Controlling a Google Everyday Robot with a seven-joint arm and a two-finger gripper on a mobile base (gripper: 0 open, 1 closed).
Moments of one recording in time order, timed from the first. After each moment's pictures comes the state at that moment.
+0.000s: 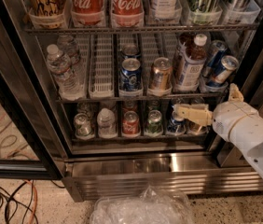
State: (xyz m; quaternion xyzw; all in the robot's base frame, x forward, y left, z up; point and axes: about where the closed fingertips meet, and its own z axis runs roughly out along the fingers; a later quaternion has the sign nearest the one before) arm 0.551 -0.214 0.846 -0.16 0.75 0.05 0.64
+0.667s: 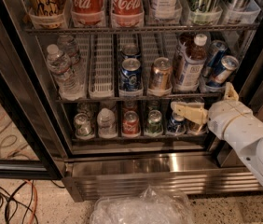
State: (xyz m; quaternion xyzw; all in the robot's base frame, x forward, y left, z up) arm 0.559 -0.205 0.844 -0.16 0.74 0.05 0.65
